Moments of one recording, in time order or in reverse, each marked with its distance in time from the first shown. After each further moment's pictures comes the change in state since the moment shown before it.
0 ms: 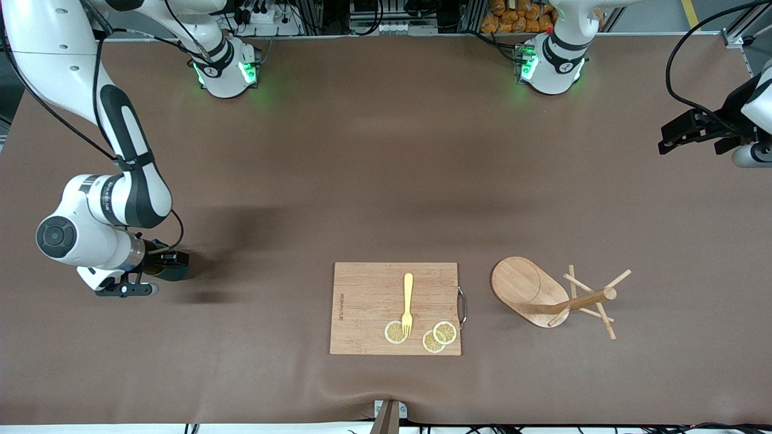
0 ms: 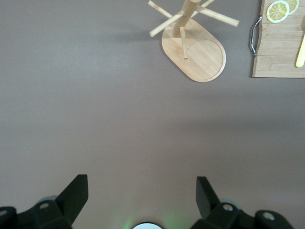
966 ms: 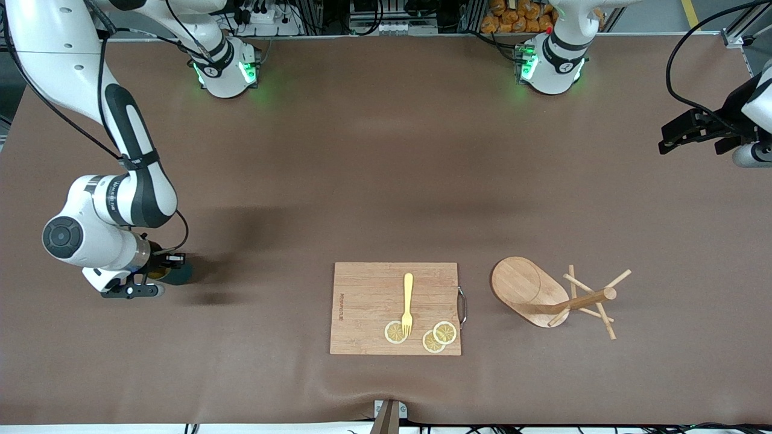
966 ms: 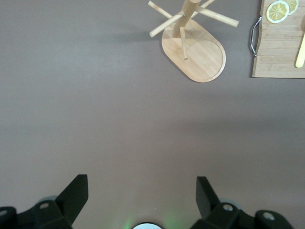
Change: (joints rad) left arm 0.000 0.000 0.000 0.000 0.000 0.000 0.000; right arm 0.020 -0.001 0.006 0.019 0.000 0.001 0.000
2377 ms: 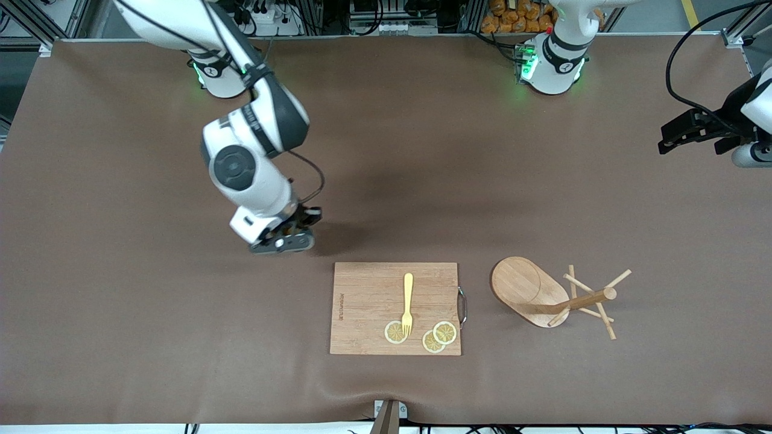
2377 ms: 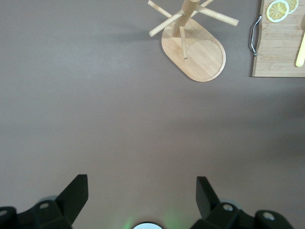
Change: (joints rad) left arm 0.000 0.000 0.000 -0.001 0.000 -0.001 0.002; right arm 0.447 -0.125 0.119 0.054 0.054 -0.128 0.476
